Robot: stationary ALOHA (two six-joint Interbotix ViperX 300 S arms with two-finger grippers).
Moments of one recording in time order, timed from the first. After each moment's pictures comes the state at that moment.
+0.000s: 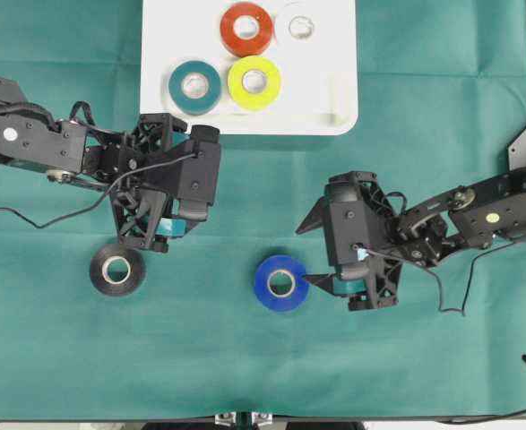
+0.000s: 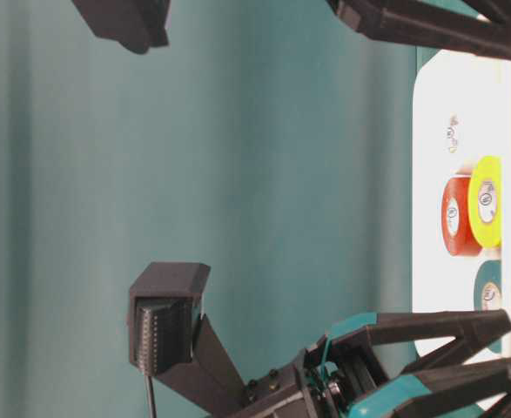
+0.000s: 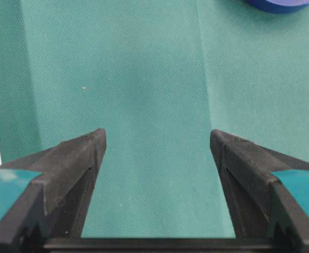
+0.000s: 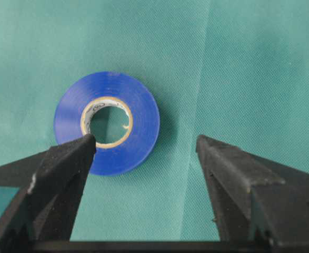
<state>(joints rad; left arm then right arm) -0.09 -0.02 0.60 -0.03 0.37 0.07 0.31 -0.08 0.74 -0.62 0.15 0.94</state>
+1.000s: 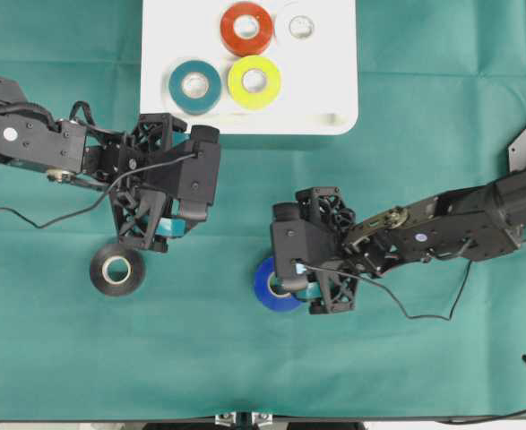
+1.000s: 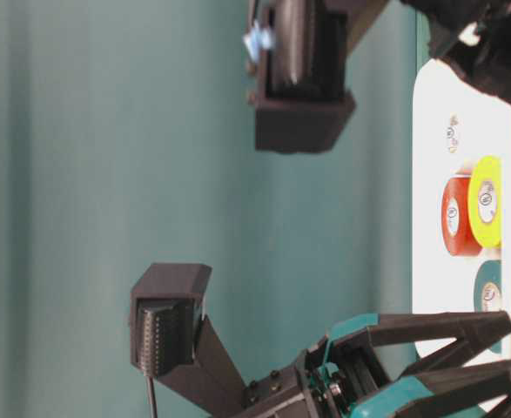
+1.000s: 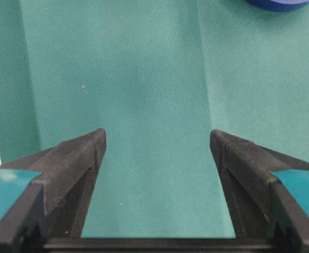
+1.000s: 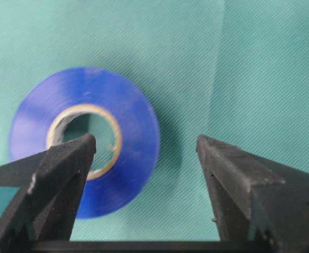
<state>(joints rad) -0.09 -0.02 0.60 -0.03 0.38 0.07 0.29 0.17 0.62 -0.62 0.15 0.95</state>
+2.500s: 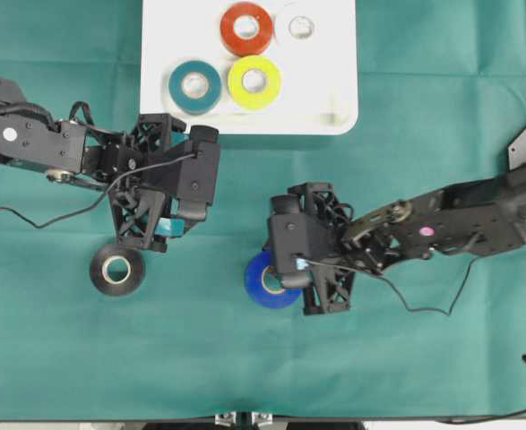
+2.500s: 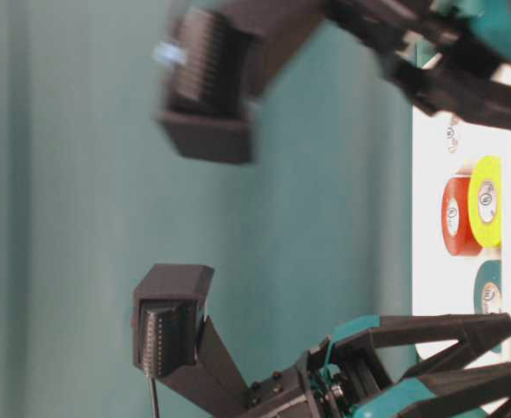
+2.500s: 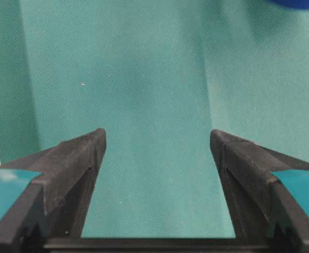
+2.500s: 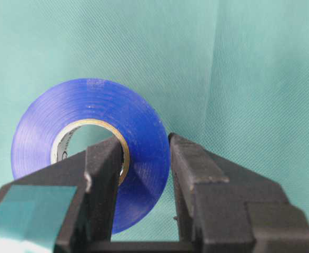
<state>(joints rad) -0.09 -0.02 0.61 -0.03 0.37 0.07 0.29 0.10 0.60 -0.62 0.13 0.94</state>
